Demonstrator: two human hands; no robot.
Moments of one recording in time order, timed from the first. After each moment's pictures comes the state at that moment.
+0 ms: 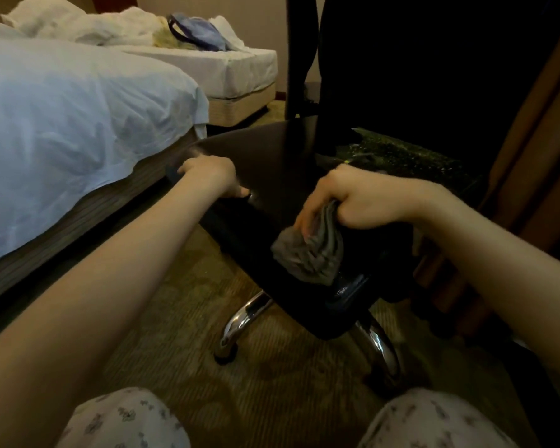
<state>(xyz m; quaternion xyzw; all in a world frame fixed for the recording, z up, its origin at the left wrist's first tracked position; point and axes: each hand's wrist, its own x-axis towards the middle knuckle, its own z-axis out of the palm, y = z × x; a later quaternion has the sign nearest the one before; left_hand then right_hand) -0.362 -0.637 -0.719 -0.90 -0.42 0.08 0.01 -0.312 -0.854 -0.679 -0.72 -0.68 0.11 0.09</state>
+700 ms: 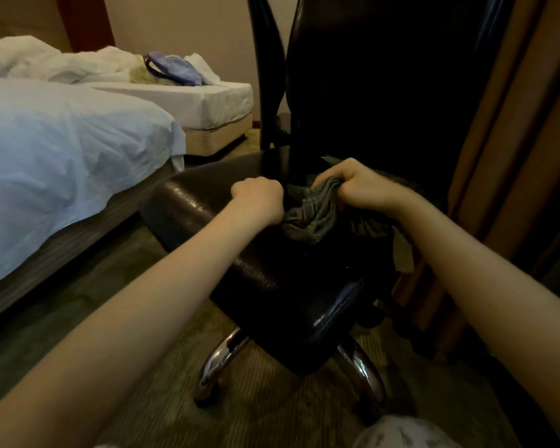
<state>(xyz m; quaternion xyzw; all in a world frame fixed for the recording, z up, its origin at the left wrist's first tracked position) -0.319 -0.717 -0.699 -0.97 -0.24 -0.04 0.02 -0.229 -0.858 -0.684 -0.78 -0.53 0.08 0.33</state>
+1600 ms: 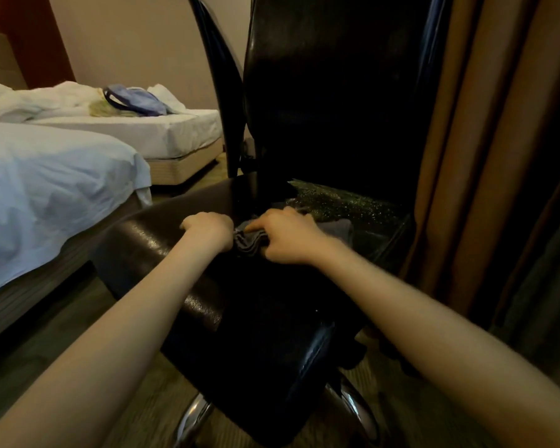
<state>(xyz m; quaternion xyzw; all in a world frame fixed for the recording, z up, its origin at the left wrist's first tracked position) -0.285 -0.692 -0.697 -0.95 -0.30 0.06 0.01 -0.218 -0.811 -0.713 -0.86 -0.49 -0.04 0.12</state>
